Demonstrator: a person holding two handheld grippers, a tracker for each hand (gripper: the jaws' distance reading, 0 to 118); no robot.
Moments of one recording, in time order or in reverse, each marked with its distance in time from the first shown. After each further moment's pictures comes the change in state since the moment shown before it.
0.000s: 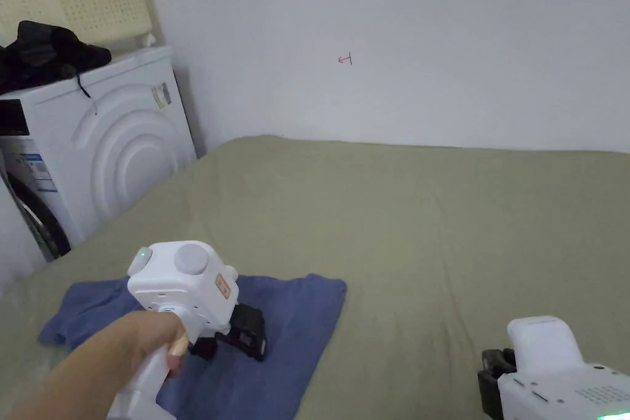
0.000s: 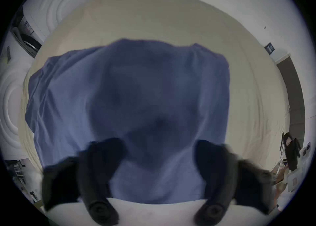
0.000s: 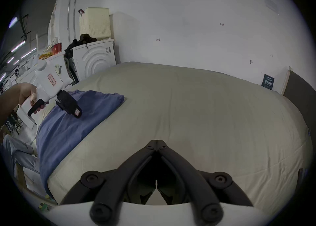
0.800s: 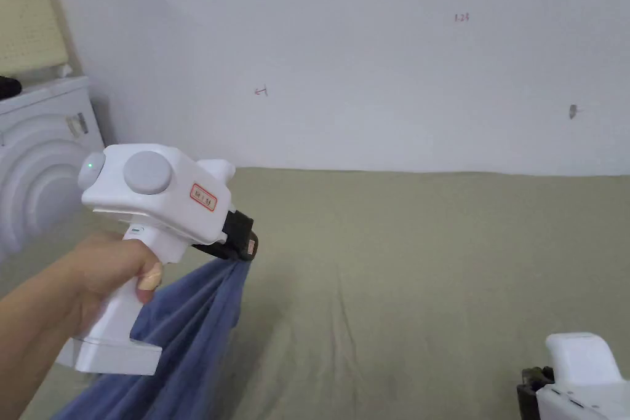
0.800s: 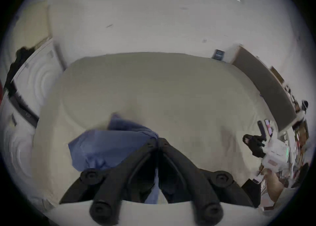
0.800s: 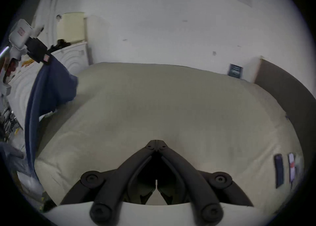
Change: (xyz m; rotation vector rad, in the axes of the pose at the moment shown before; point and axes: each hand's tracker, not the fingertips) left arm 0.205 -0.009 0.178 0.442 -0.192 -0.344; right arm 0.156 -0.040 0.121 -0.034 -0.271 -0.105
